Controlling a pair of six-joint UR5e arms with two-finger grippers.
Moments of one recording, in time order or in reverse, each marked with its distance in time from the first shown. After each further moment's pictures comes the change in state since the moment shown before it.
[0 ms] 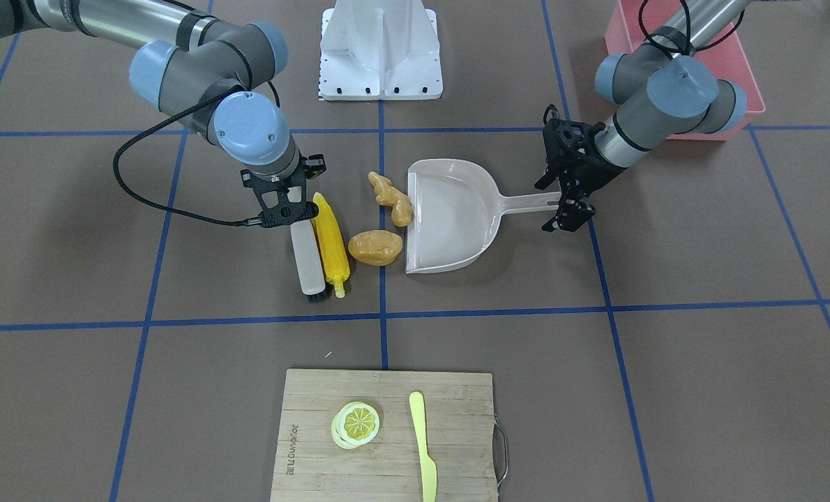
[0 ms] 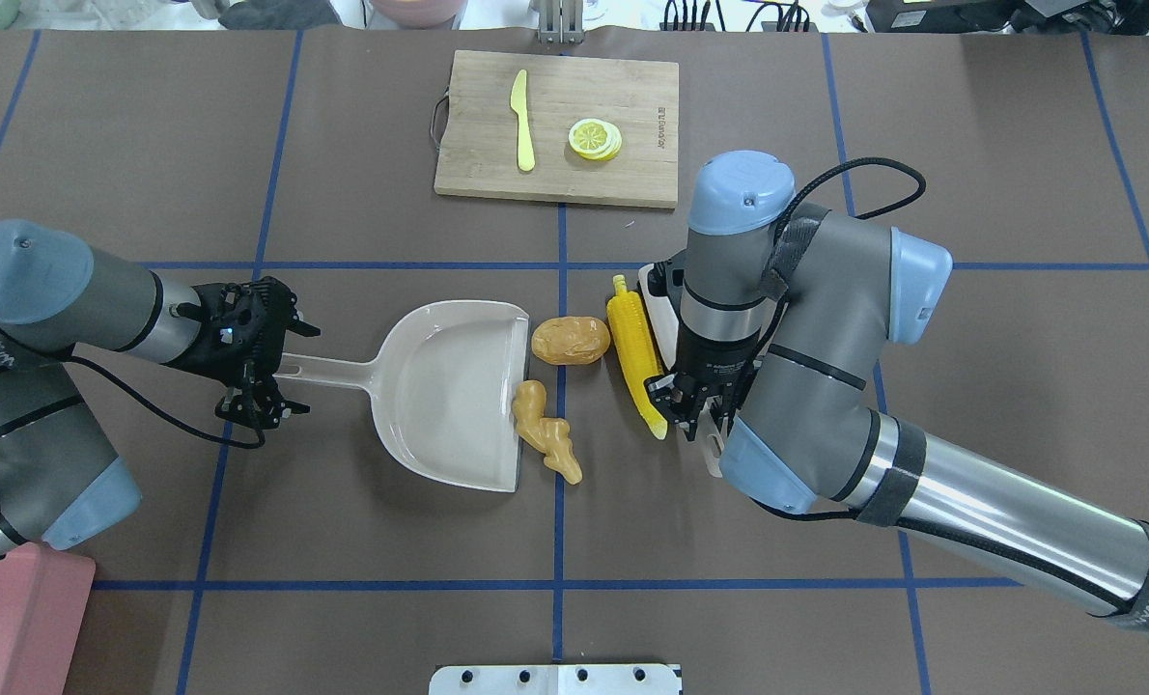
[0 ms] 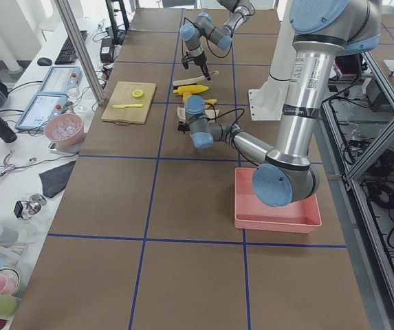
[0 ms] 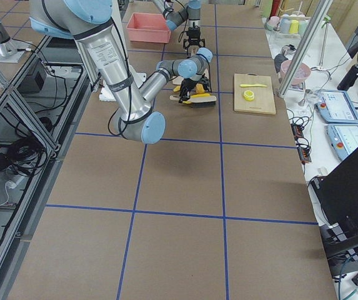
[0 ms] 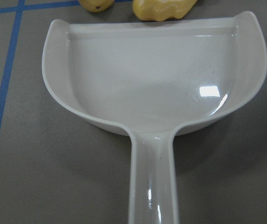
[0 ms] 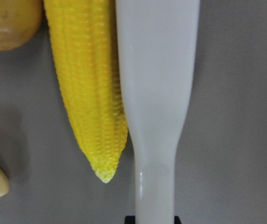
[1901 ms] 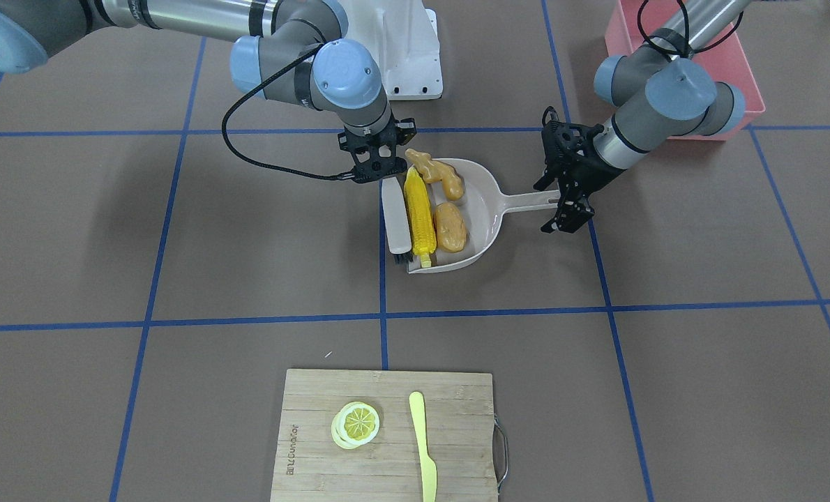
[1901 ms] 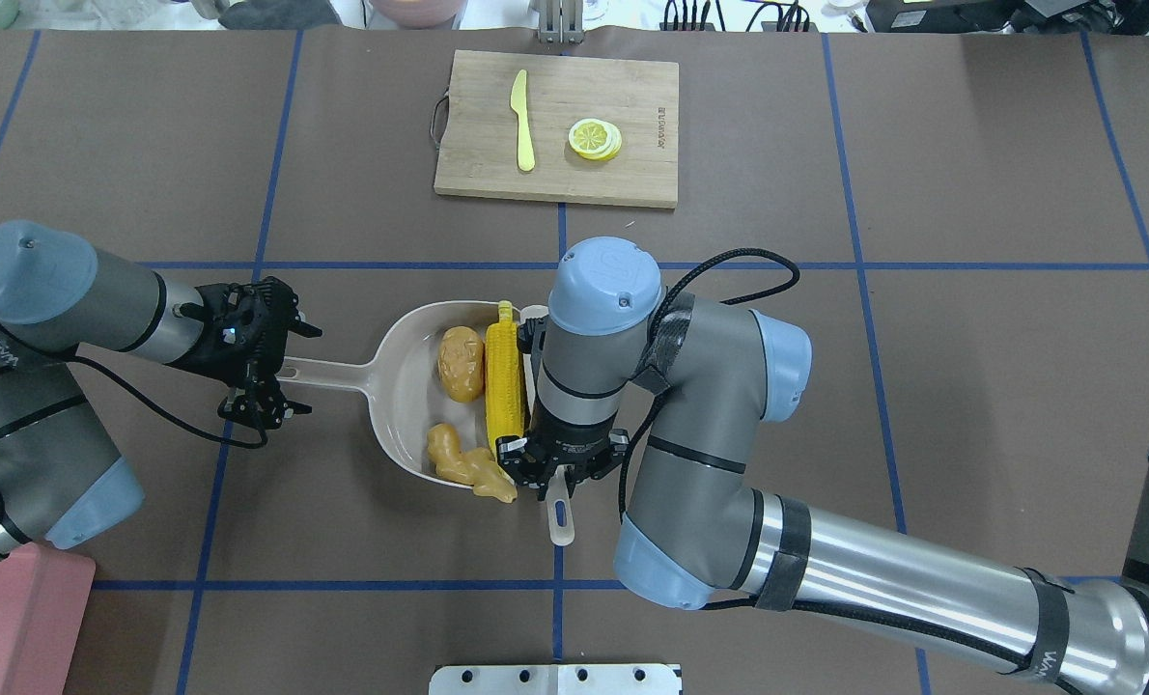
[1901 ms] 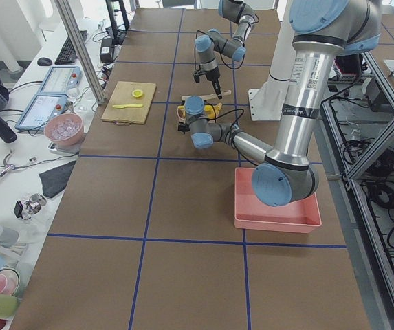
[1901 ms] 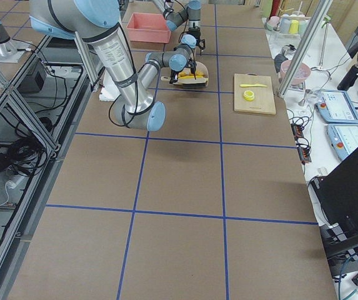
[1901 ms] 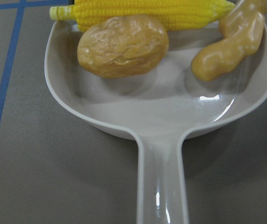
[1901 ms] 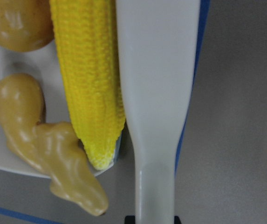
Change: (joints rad) left arm 0.002 -0.002 0.005 -0.005 -0.001 -0.004; right arm -0.167 0.118 -0.083 0.329 -0.062 0.383
